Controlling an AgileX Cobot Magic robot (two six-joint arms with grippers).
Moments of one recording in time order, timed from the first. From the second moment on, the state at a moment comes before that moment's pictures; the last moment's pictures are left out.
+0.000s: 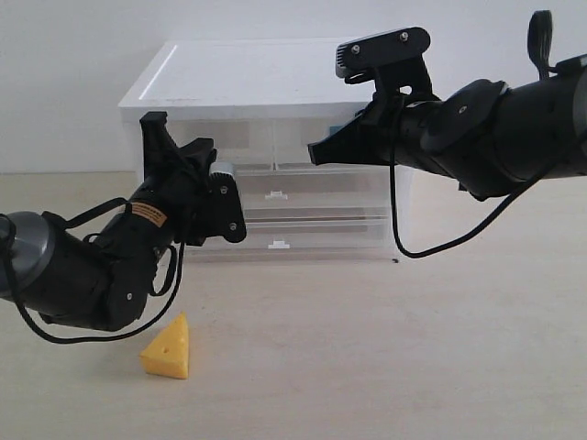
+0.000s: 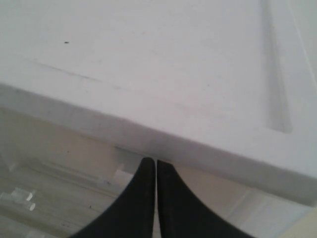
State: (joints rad) left arm -0.50 2.07 -0.92 -0.26 -1.15 1.59; right arm 0.54 1.78 -1.14 0.92 -0.29 -0.94
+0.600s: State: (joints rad) left arm -0.50 2.07 -0.91 -0.26 -1.17 1.58; right arm 0.54 1.78 -1.14 0.92 -0.29 -0.94
